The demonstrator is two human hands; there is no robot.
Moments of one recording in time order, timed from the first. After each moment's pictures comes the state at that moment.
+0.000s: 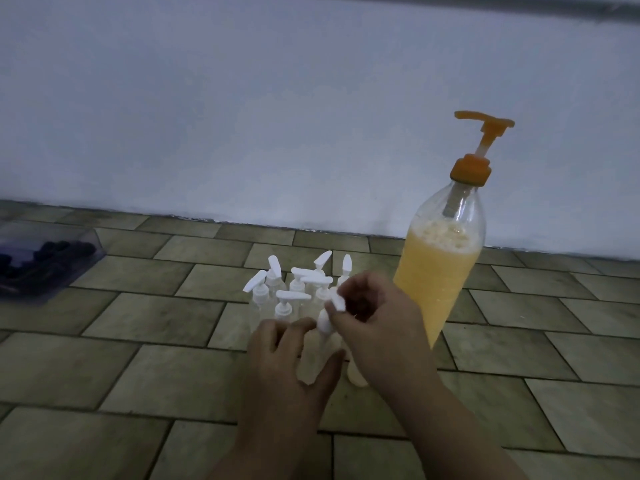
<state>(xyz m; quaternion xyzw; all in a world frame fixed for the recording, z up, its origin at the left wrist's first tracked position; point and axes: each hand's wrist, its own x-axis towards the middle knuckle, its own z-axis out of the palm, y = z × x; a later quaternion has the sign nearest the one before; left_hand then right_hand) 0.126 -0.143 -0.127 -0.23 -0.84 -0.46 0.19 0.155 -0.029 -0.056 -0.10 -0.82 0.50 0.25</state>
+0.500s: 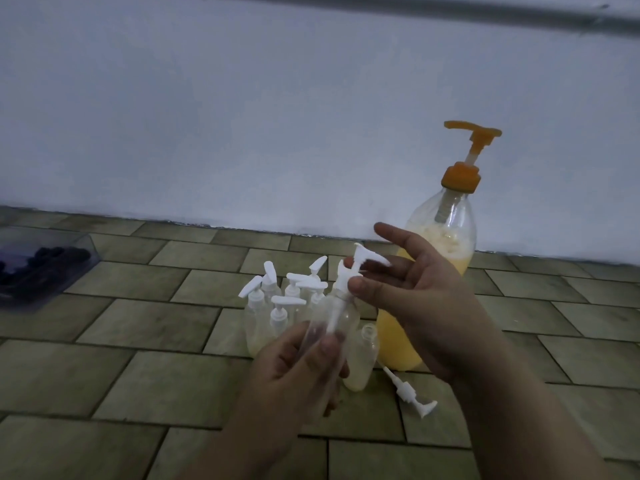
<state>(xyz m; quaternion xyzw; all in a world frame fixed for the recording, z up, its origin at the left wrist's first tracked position) 0.138 -0.151 -0.078 -0.24 -0.56 -0.77 -0.18 0.175 -0.003 0.005 -0.07 -0.68 0.71 0.14</state>
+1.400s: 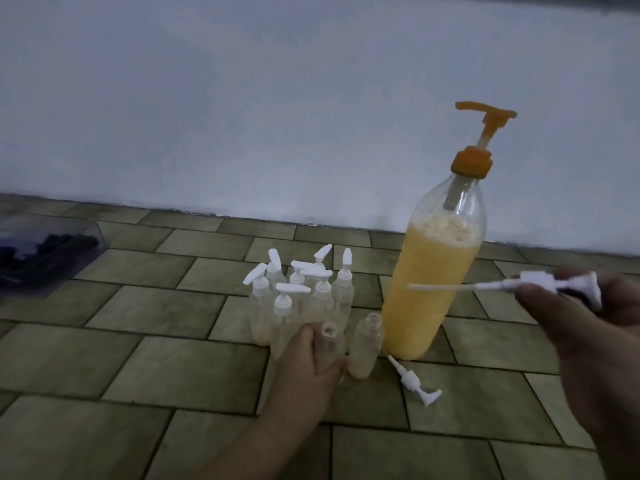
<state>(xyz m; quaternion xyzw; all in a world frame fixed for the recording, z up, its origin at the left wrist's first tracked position) 0.117 -0.123 -0.148 -0.18 -0.78 -0.59 -0.09 0.235 0.079 -0.034 -0.15 -0.67 0.59 0.43</state>
